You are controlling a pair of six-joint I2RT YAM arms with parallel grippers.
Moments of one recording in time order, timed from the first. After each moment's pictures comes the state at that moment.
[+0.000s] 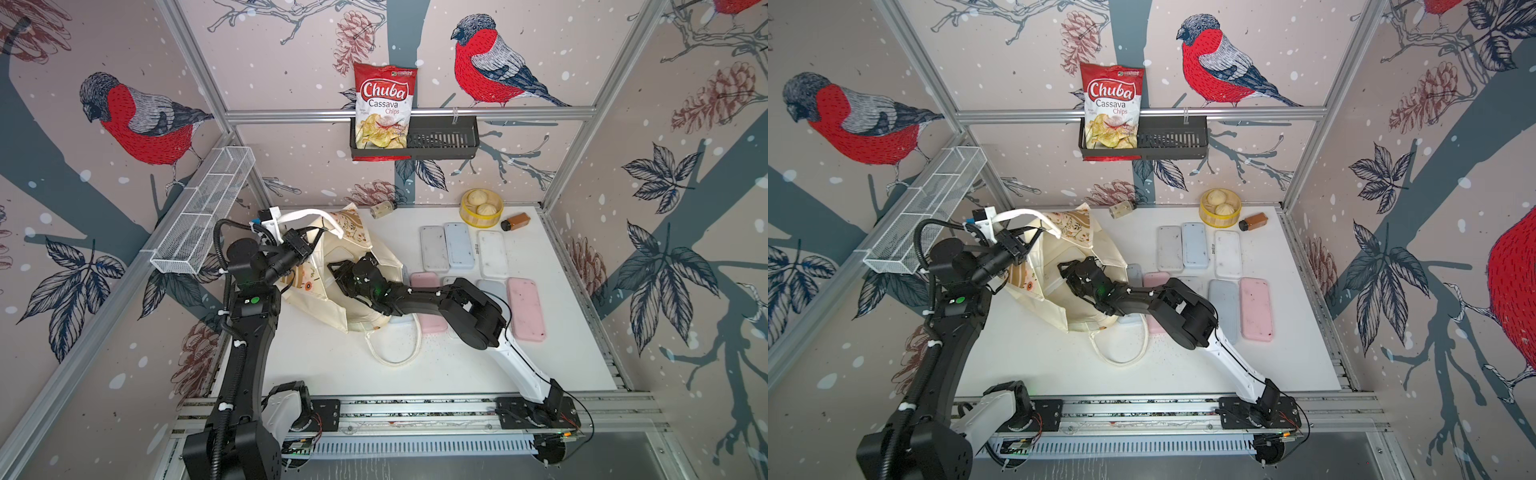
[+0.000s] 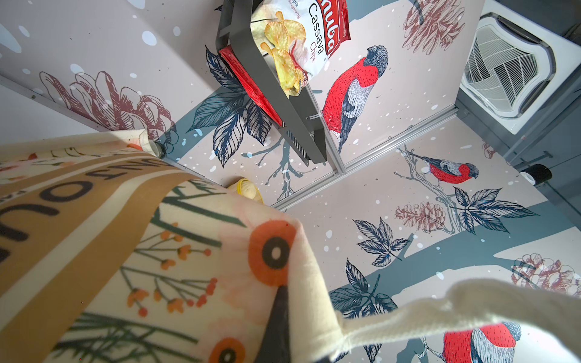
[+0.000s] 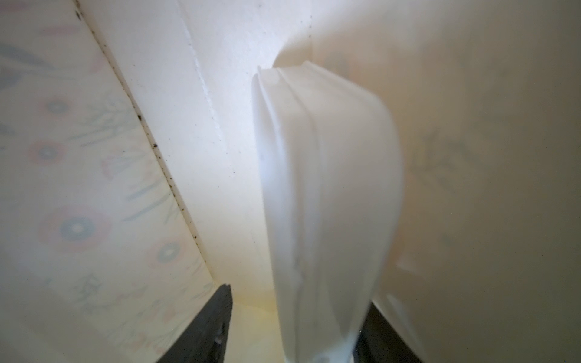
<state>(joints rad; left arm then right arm) 0.18 1.00 0.83 0.22 0.87 -1.05 1.05 2.44 1.69 0.49 0.05 1.54</state>
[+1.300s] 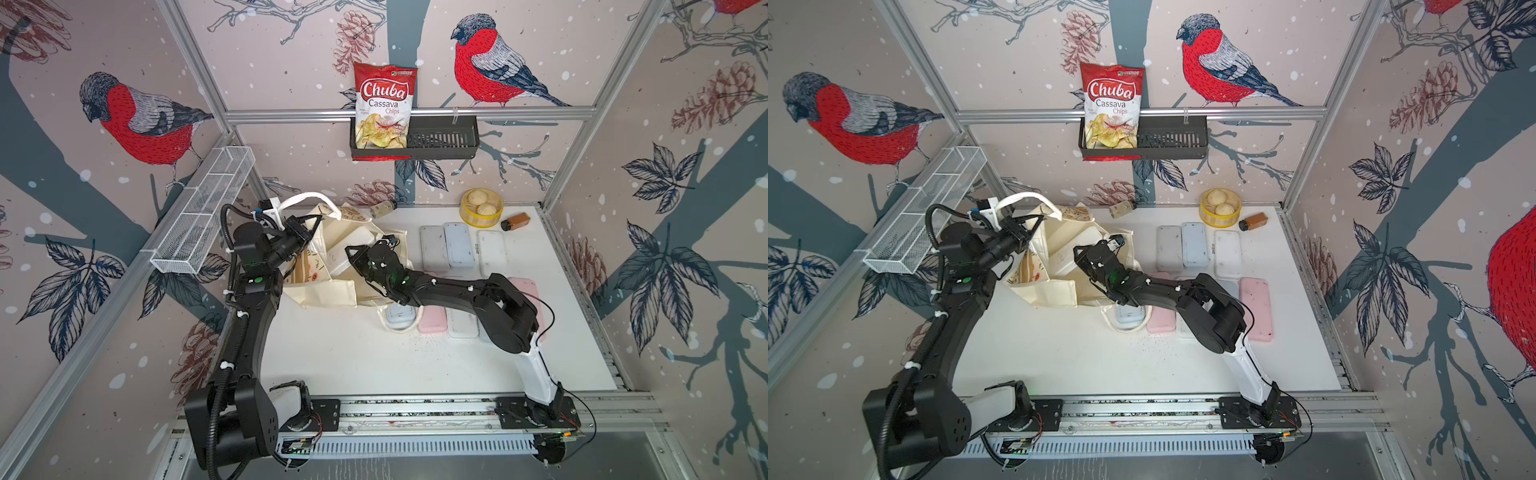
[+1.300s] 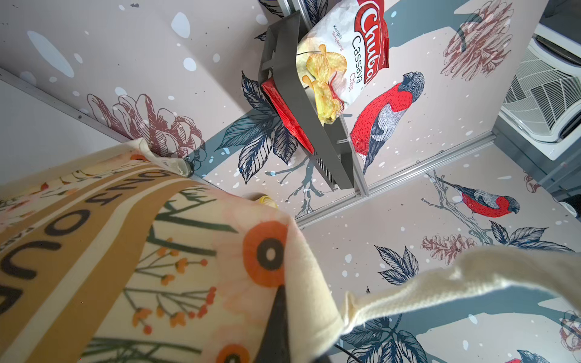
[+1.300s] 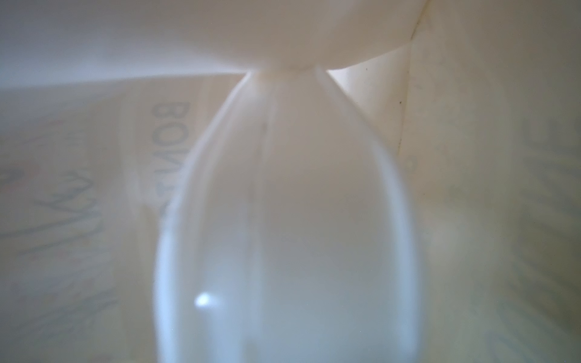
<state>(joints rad) 0.17 1.22 0.96 0.24 0.76 -1.00 1.02 2.12 1.54 0.33 0.19 1.30</state>
